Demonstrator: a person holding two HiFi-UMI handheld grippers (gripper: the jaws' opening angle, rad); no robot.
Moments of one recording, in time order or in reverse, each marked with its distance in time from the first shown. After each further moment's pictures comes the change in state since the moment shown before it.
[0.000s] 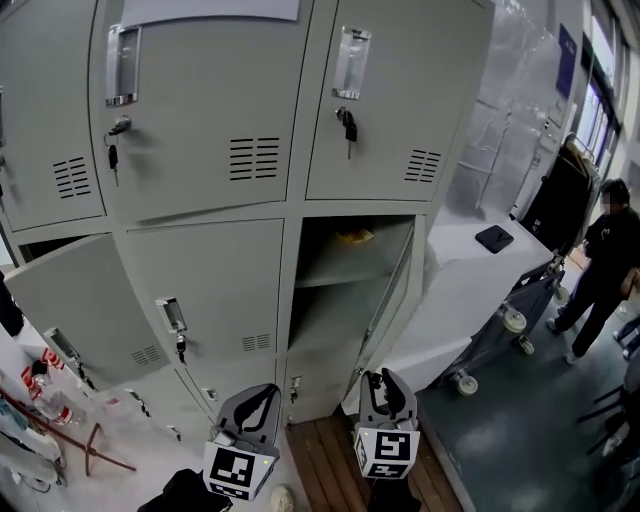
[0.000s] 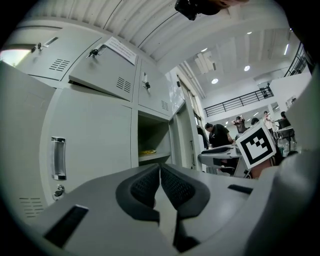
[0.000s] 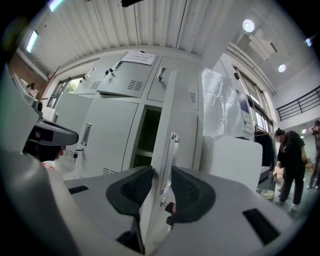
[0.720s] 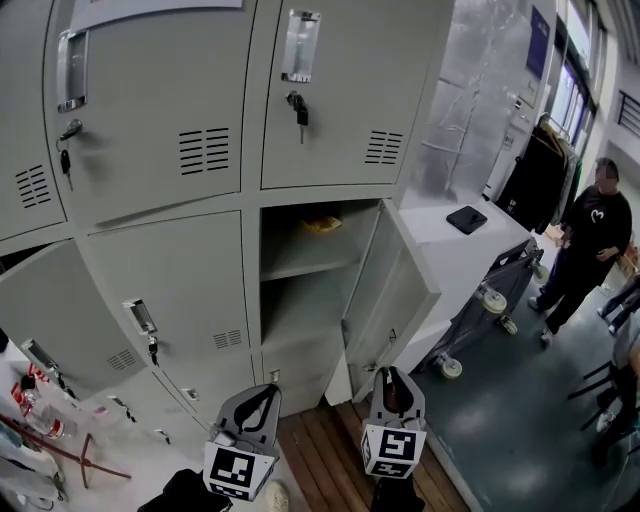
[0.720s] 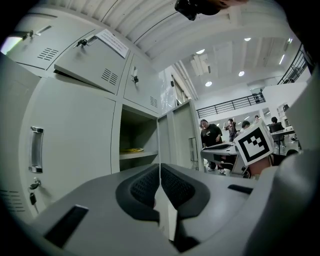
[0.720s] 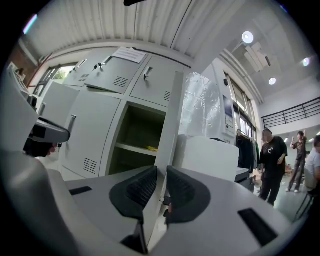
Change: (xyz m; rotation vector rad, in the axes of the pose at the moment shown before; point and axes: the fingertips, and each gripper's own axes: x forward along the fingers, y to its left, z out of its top) left arm 0.027 -0.042 -0.002 -0.028 -0.071 -0.098; right arm -0.033 -0.066 -0.016 -0.027 0.032 -0.182
